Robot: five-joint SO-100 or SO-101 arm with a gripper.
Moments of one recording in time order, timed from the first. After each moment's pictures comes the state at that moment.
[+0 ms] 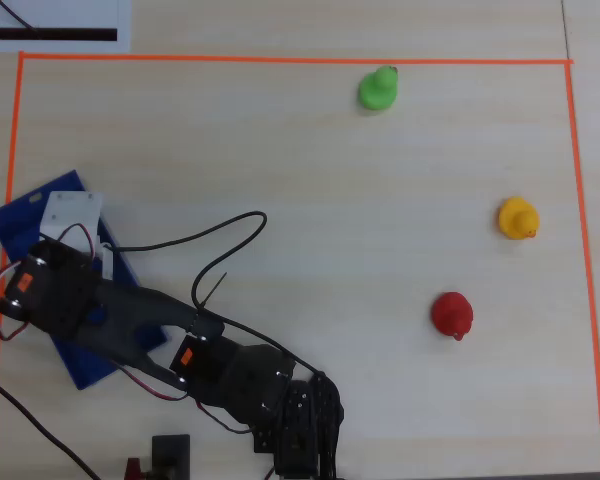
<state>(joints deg) -59.1 70.6 54.3 99.5 -27.1</state>
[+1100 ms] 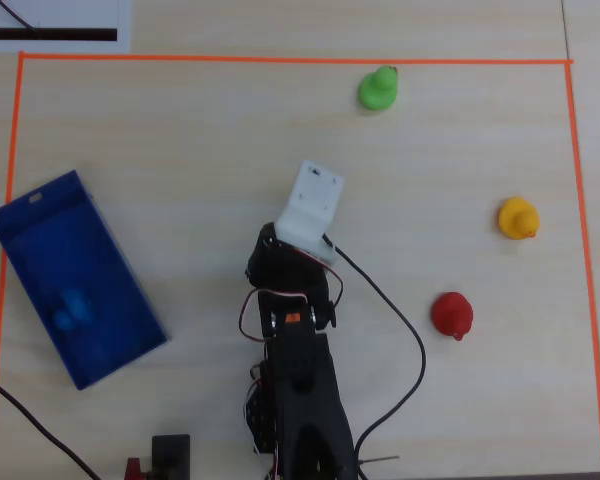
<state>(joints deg) -1.8 163.9 165.7 42.4 -56.1</state>
